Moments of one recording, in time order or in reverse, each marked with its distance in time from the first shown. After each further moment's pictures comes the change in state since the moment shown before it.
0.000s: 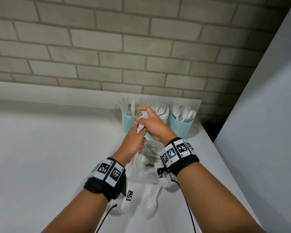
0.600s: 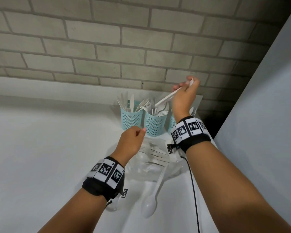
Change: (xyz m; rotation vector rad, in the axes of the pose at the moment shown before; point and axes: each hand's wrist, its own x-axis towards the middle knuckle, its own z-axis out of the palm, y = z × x) left_hand 0.008 -0.015 -0.006 0.503 0.157 0.183; right_hand 0.028 -0.037 -0.059 0.134 0.906 -0.478
